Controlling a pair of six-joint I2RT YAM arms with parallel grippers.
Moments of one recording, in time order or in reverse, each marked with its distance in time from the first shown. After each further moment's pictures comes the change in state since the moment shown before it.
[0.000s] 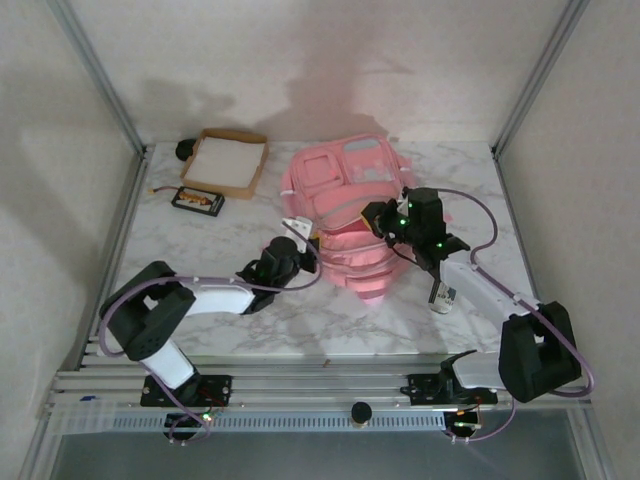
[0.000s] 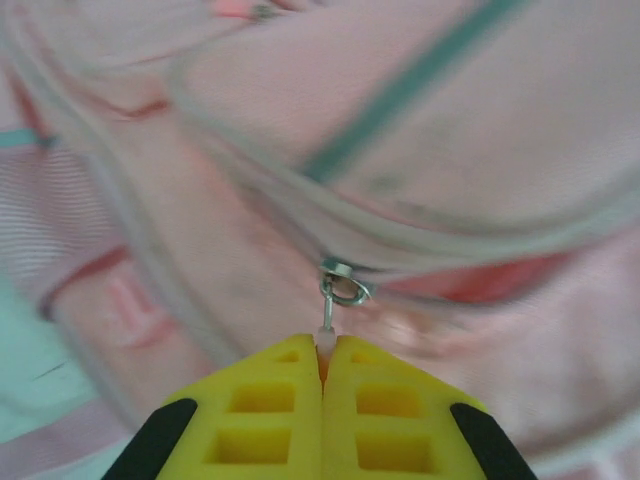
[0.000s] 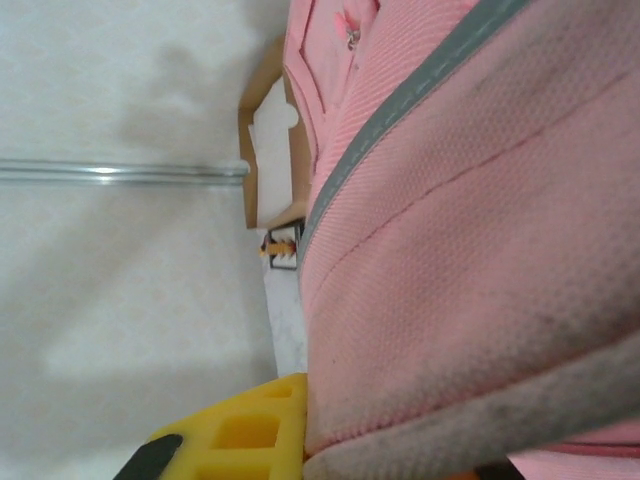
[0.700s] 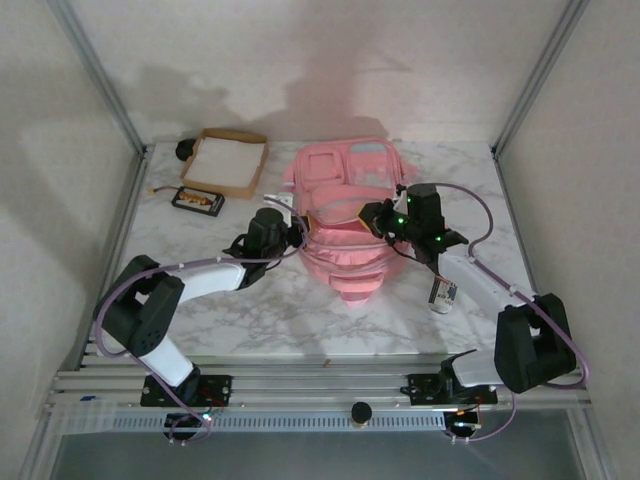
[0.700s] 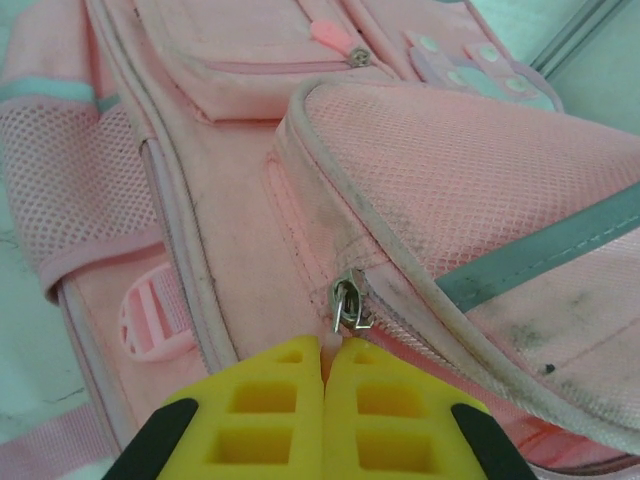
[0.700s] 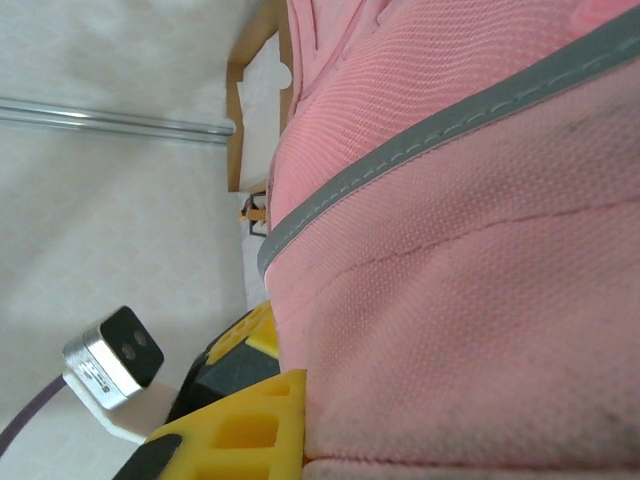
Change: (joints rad) left arm 0.169 0.012 0.152 -0.192 0.197 -0.168; right arm -0.020 0.057 0.040 -0.037 -0.077 -0.134
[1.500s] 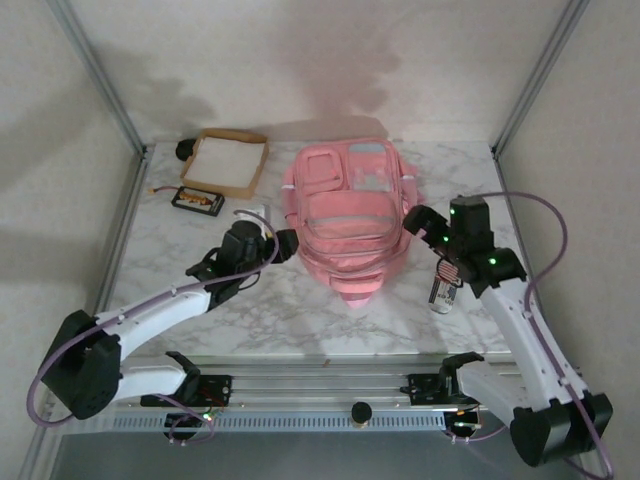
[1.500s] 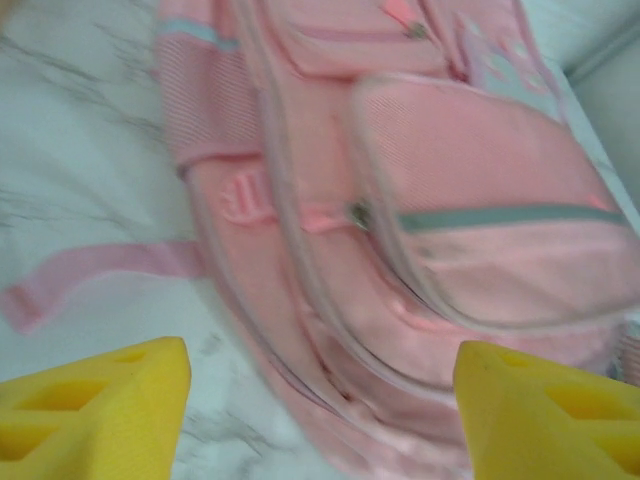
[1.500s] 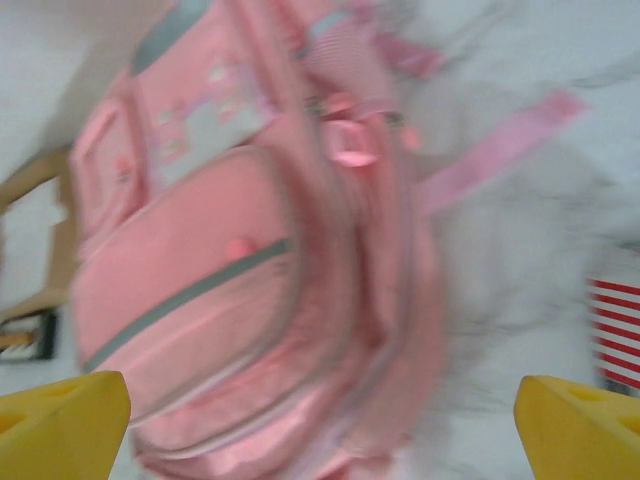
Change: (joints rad) left arm -0.054 -0.399 -0.126 -0.377 -0.062 -0.159; right arm -0.131 -0.414 0.097 -0.737 0.520 -0.326
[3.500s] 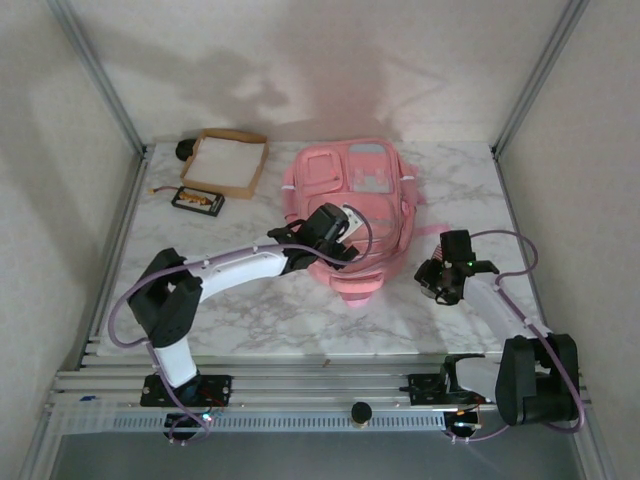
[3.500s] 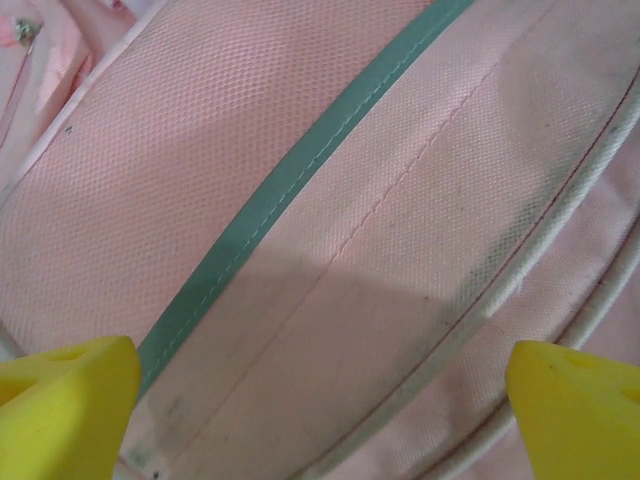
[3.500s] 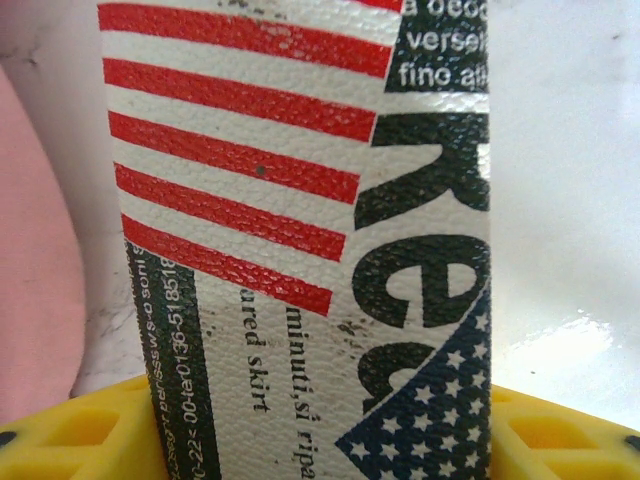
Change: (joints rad) left arm -0.216 0.555 0.594 -0.323 -0.140 0.753; right arm -0.131 0.217 -0.350 0.126 -0.051 -0.092
